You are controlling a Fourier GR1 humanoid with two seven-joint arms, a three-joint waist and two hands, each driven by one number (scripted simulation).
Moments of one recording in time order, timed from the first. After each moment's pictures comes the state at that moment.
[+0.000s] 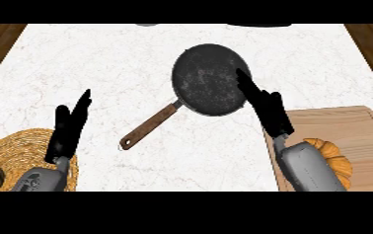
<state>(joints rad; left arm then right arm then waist) -0.12 0.38 -0.20 -1.30 0.15 0.25 0.16 -0.32 -0.21 0.31 -1.34 -0.13 -0.05 0.14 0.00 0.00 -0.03</state>
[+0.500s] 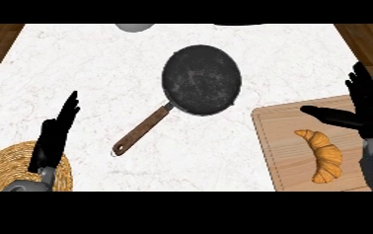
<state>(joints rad) -0.04 0.44 -0.19 -1.40 0.10 0.27 0.09 -0.18 -0.45 -0.08 -1.36 -0.16 -0.25 0.15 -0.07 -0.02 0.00</state>
